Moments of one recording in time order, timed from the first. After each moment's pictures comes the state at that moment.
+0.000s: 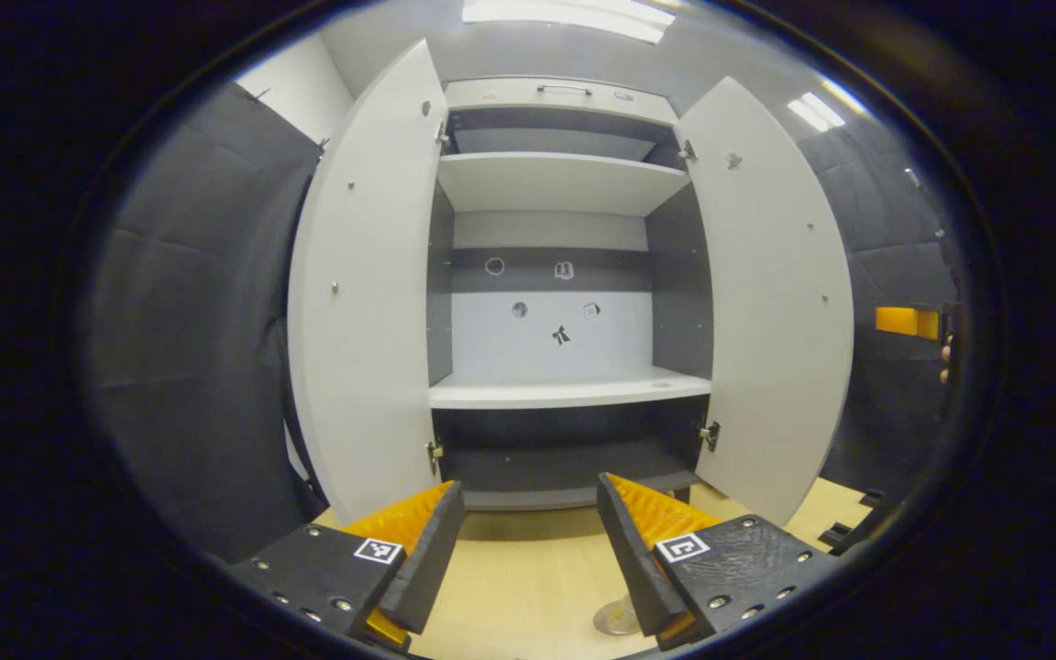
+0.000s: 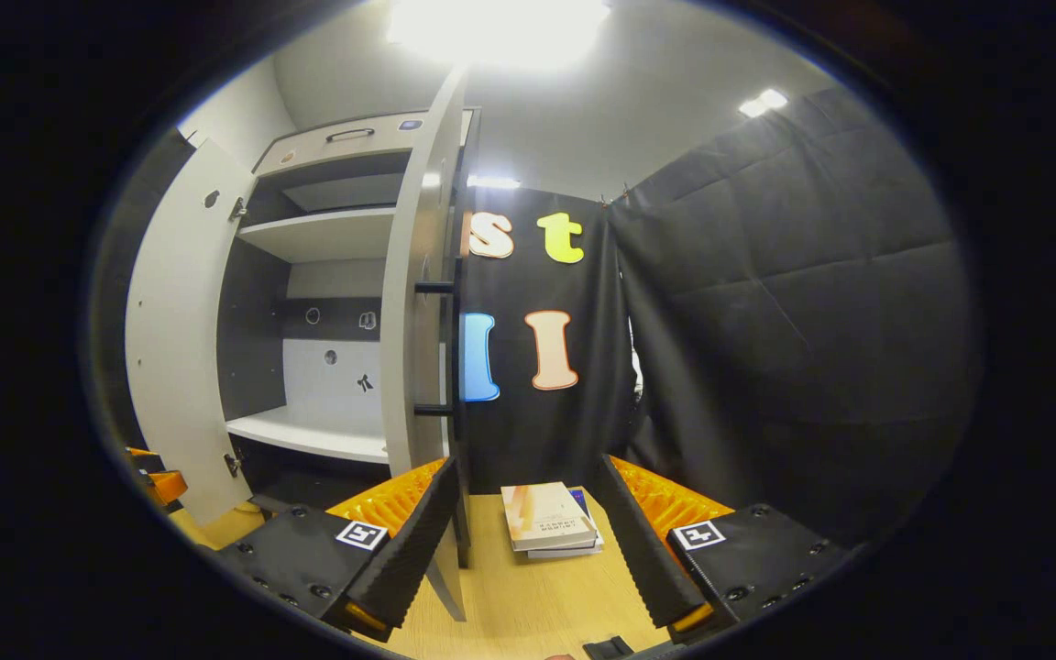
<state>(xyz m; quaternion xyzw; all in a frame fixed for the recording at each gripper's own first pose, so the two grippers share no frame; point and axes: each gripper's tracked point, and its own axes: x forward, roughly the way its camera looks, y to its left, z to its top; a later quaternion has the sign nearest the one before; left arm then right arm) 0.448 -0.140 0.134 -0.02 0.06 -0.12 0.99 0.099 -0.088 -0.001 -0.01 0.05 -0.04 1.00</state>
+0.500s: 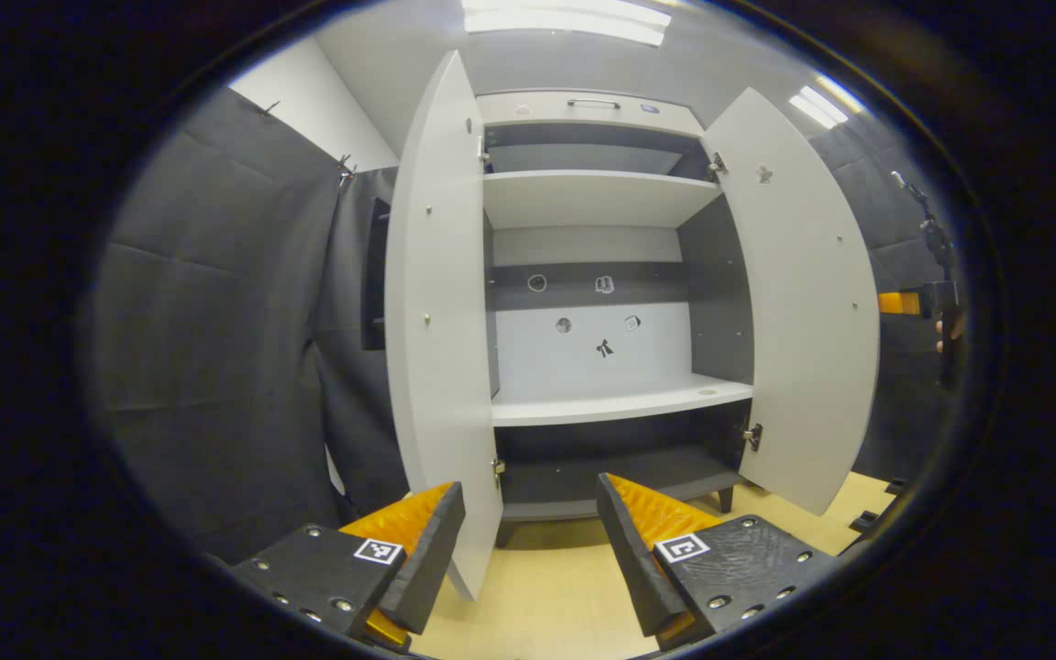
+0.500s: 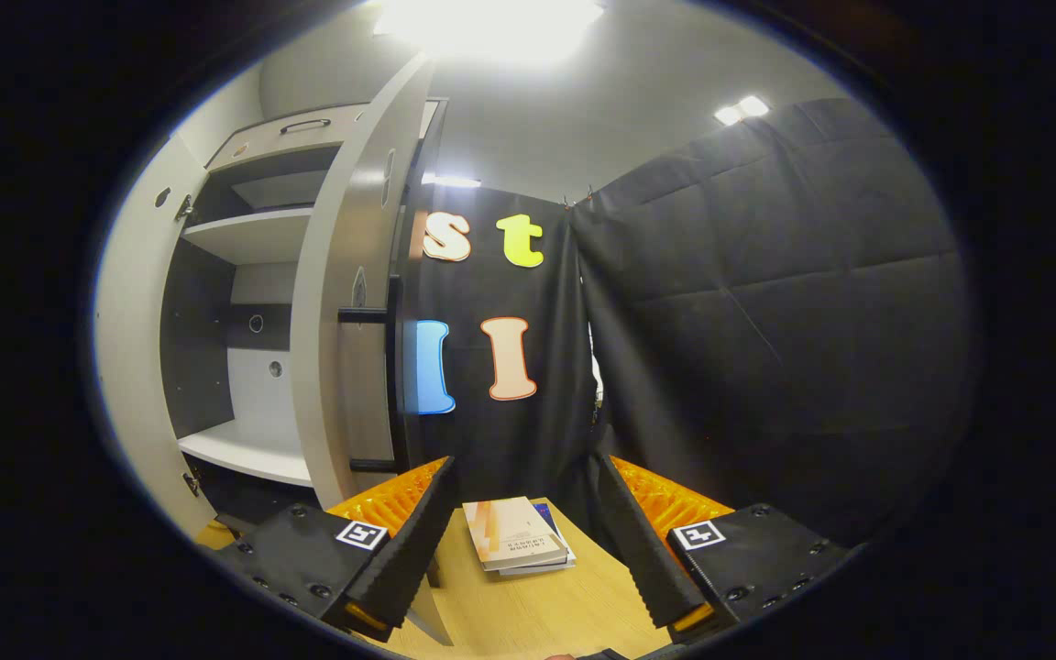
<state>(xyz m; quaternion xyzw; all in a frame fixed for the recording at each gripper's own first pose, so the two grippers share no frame) 0.450 -0.067 0.145 -0.01 0.05 -0.07 1.00 0.146 -0.108 0.020 -0.01 0.04 -0.12 0.99</state>
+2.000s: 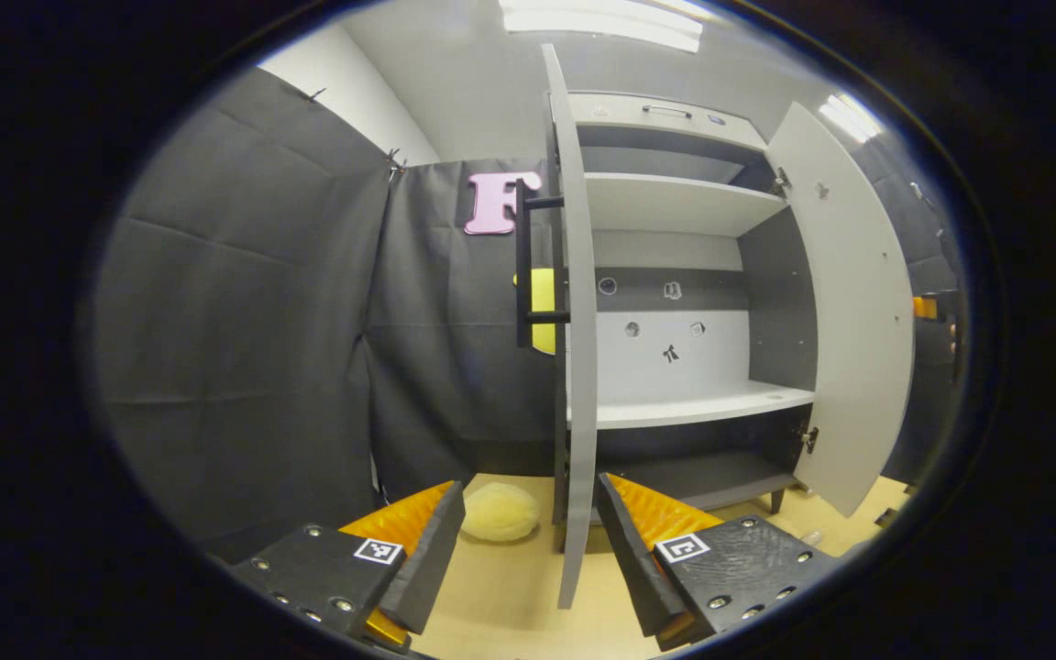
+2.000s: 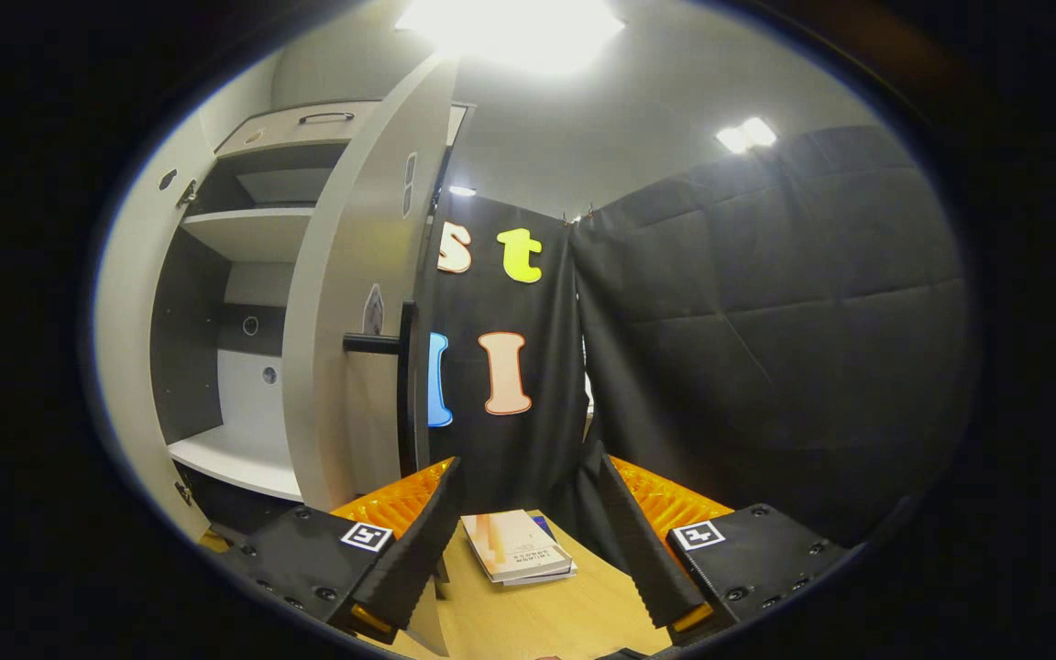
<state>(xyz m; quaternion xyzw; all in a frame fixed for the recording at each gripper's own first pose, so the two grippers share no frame) 0.470 0.035 0.133 -0.02 0.04 -0.03 1.00 0.148 -0.052 0.034 -0.03 0.03 -0.14 0.99</state>
